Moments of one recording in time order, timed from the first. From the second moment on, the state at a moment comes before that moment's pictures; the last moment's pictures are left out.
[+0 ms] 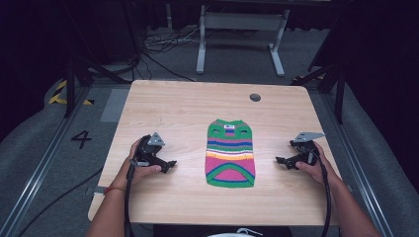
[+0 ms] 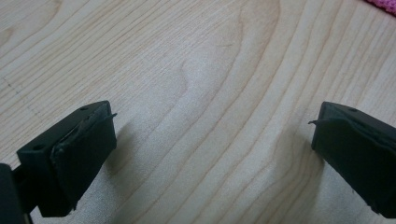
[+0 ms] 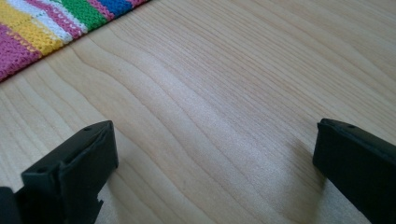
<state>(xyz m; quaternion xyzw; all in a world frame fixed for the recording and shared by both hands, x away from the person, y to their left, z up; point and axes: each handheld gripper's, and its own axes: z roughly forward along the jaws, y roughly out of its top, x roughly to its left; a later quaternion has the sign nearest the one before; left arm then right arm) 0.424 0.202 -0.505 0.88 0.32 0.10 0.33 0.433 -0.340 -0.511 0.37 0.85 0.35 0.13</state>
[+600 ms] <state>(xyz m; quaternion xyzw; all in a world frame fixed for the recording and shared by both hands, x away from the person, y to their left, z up) 0.425 0.200 -0.505 0.88 0.33 0.10 0.33 0.432 -0.338 -0.511 0.38 0.85 0.35 0.14</state>
